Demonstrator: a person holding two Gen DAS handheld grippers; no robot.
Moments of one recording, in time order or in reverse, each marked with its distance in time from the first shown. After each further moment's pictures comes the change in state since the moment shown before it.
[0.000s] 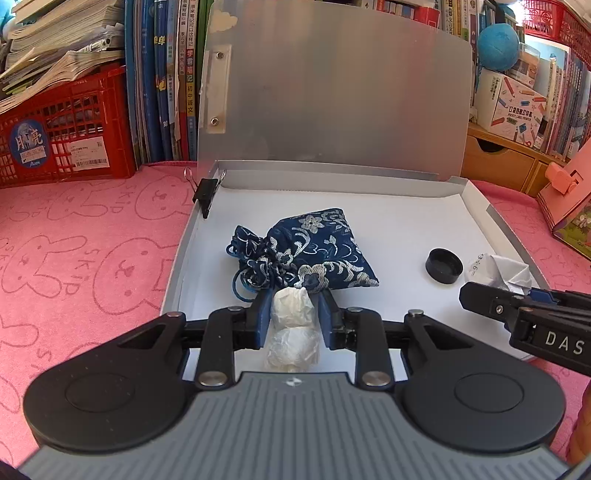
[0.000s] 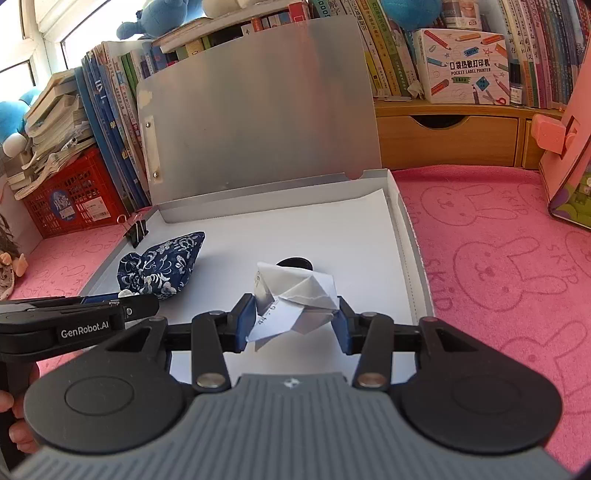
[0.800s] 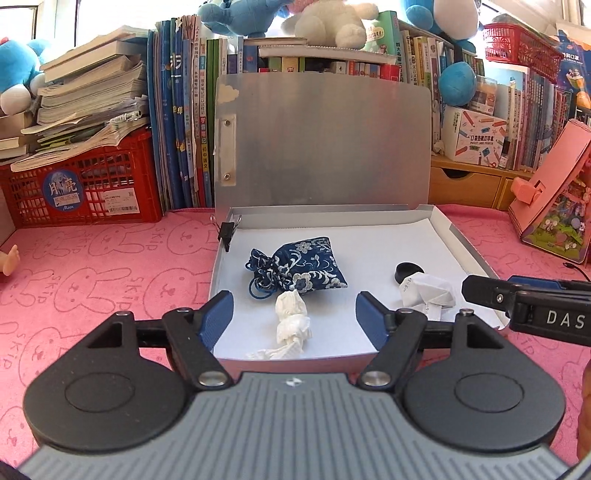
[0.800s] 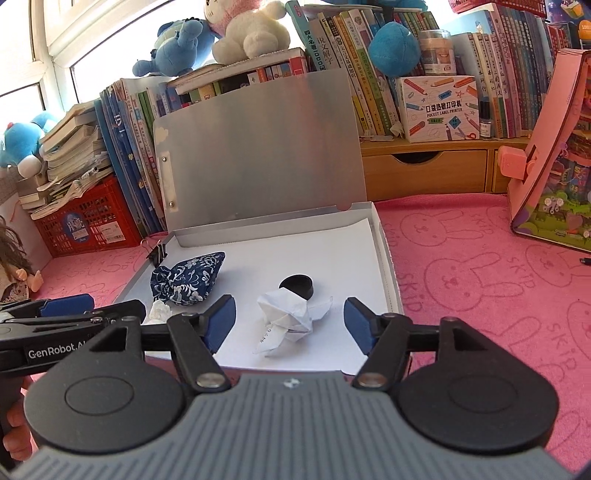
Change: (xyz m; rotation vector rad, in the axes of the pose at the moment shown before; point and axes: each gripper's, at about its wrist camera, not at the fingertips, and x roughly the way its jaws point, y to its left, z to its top) left arm -0.097 -0.008 -0.016 0.063 -0.143 0.006; right arm -0.080 0.010 -0.010 0.020 -0.098 -0.017
